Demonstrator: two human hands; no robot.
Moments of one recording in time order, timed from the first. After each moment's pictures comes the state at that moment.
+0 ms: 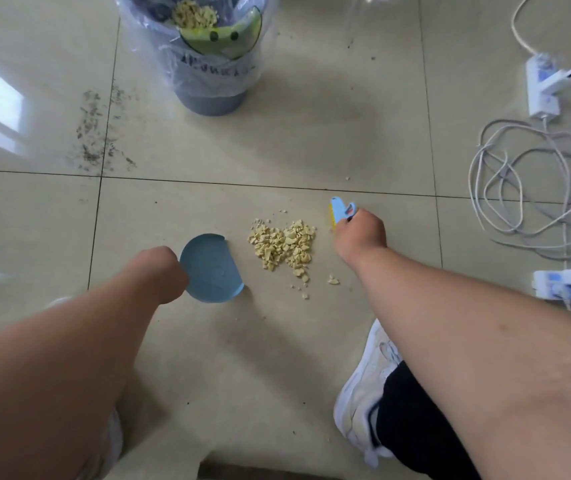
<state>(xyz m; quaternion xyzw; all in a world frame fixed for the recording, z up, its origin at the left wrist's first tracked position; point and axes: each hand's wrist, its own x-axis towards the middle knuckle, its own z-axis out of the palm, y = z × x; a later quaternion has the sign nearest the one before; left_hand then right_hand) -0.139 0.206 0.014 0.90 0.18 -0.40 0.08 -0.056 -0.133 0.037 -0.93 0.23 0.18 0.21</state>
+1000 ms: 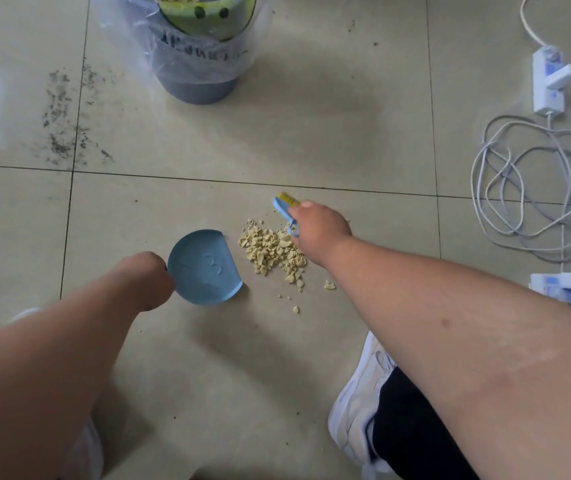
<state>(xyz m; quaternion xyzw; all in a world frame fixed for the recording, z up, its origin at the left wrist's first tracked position) -0.129 0.214 -0.021 0.87 0.20 -0.43 0.15 -0.026 -0.093 -0.003 -0.95 -0.14 0.27 0.02</state>
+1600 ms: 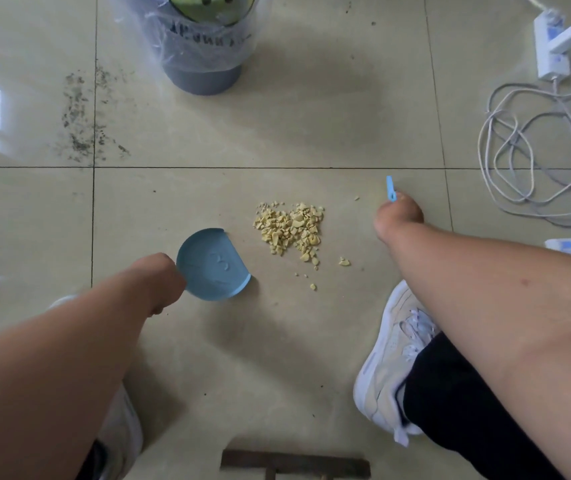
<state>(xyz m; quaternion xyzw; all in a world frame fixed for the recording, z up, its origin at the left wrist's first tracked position) -0.159 0.227 -0.021 0.82 0.29 -0.47 0.17 -0.057 -0.179 0.009 -0.89 0.38 0.13 0.22</state>
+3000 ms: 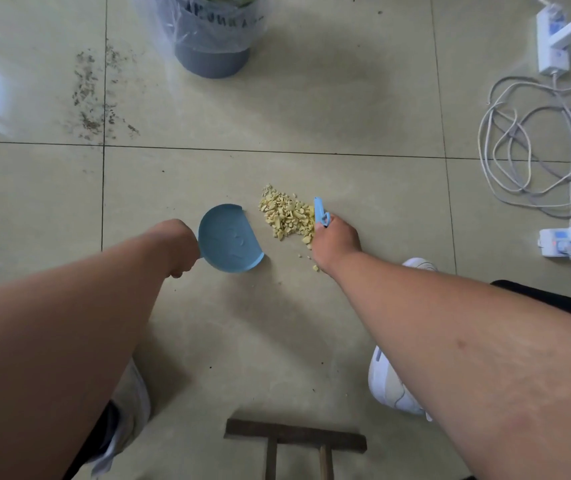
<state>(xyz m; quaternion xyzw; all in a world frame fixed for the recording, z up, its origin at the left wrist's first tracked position) -0.142 0.212 0.025 0.84 0.18 -0.48 0.19 -0.140 -0.070 0.021 -0.90 0.24 0.25 0.26</state>
